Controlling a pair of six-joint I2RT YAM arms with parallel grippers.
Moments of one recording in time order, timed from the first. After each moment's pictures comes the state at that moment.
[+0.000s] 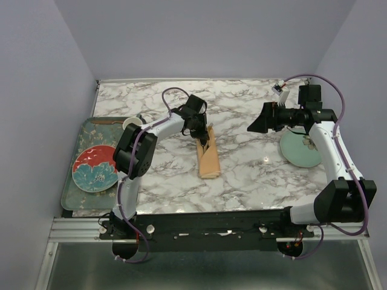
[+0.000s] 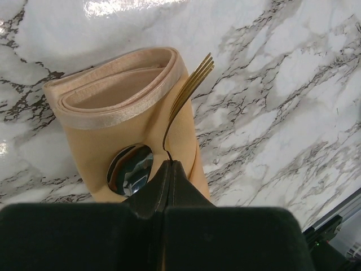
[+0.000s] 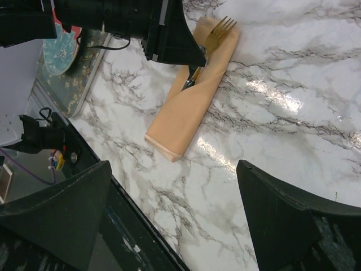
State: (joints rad) left arm -0.56 2.09 1.56 -0.41 0.27 -0.63; right arm -0.02 1.39 1.29 -0.76 -0.87 -0.06
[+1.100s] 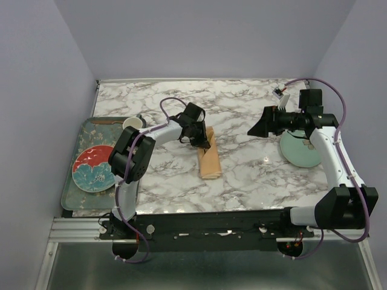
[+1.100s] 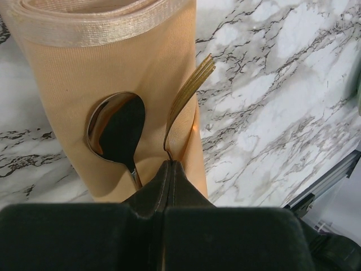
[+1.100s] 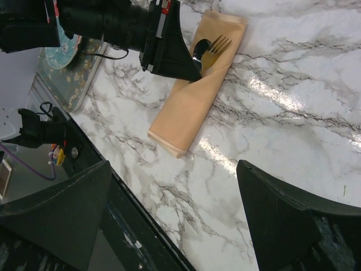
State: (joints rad) left arm -0.58 2.01 1.38 -0.33 0.34 -0.75; right arm -0.02 1.34 1.23 -0.76 -0.88 -0.07
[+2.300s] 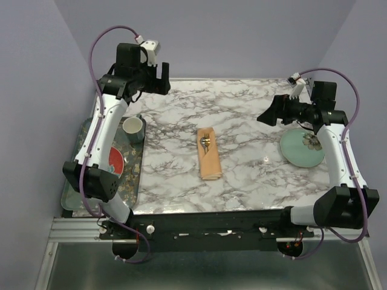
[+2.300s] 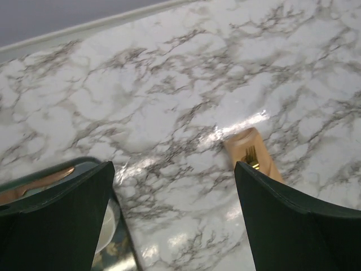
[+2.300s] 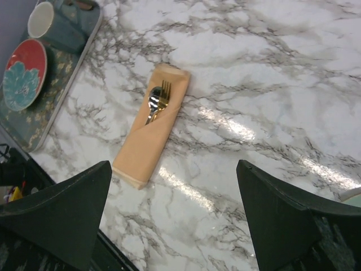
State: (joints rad) left arm -0.28 1.70 1.97 -0.81 0.21 -0.05; right arm -0.08 1.36 1.34 -0.69 -0.80 -0.08
